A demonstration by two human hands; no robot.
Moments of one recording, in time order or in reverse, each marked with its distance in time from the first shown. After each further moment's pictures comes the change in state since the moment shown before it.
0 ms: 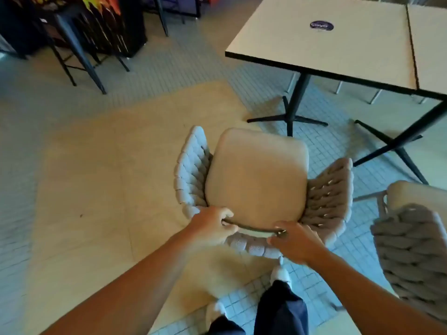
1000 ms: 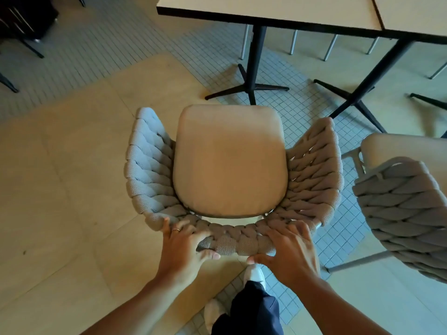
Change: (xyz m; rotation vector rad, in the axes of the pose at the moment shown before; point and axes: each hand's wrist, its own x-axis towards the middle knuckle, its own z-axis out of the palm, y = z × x) left_hand 0.063 -0.082 0.060 0.443 0.200 0.357; right_hand 0.031 0.037 0.097 -0.278 0.344 0.010
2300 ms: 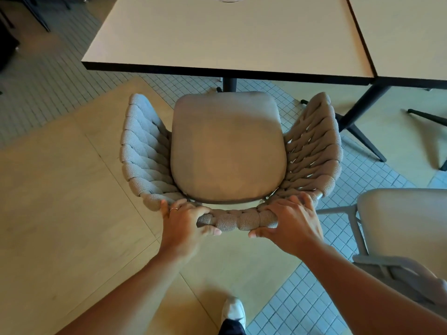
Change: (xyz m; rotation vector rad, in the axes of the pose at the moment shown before) left_hand 0.364 0.087 -0.026 -0.033 0.001 -0.091; right_hand 0.321 0.157 -0.100 -0.003 0.045 -0.006
